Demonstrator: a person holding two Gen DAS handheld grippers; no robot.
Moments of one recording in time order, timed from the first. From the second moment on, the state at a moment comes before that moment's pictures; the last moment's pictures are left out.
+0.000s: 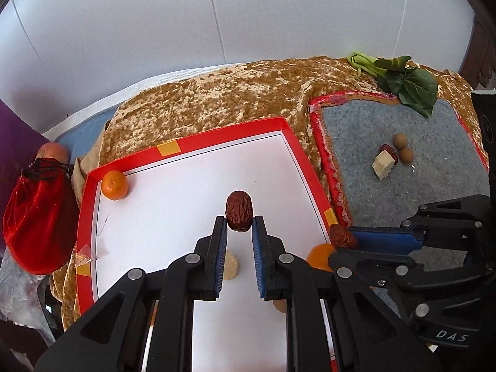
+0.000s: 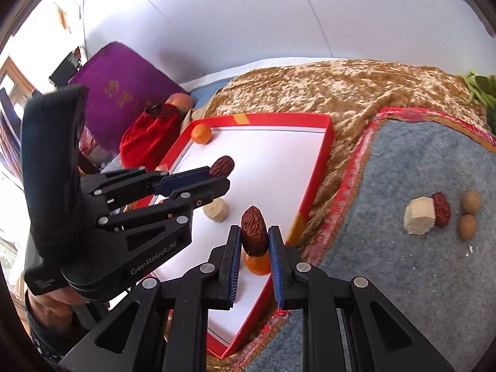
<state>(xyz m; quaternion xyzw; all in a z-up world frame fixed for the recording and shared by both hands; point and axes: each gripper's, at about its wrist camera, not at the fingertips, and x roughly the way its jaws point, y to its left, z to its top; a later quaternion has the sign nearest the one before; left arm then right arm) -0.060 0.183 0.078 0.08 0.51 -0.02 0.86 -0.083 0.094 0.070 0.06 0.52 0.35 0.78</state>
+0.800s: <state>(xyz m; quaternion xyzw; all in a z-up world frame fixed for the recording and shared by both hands) -0.052 0.191 0.064 0.09 0.54 0.02 0.84 -0.093 0.107 0.069 0.03 0.50 0.36 0.79</state>
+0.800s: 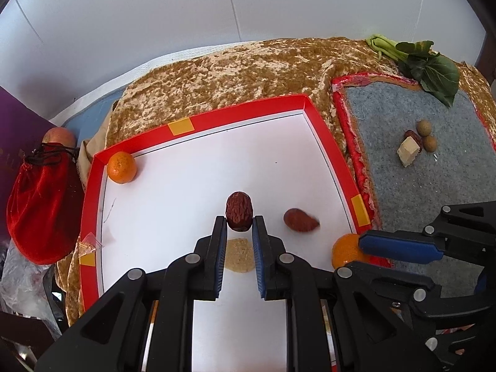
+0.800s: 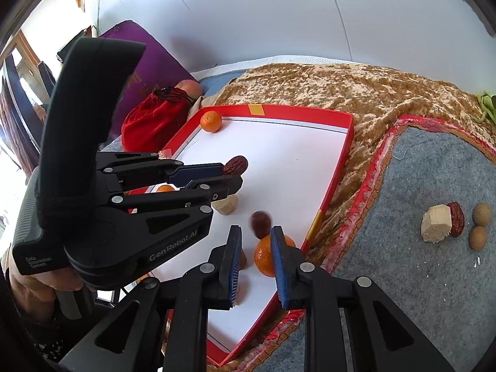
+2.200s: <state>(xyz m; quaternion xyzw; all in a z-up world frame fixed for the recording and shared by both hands) -0.017 0.024 0.042 0.20 0.48 -0.22 0.83 -0.006 -0.076 0.041 0.20 0.59 0.13 0.77</state>
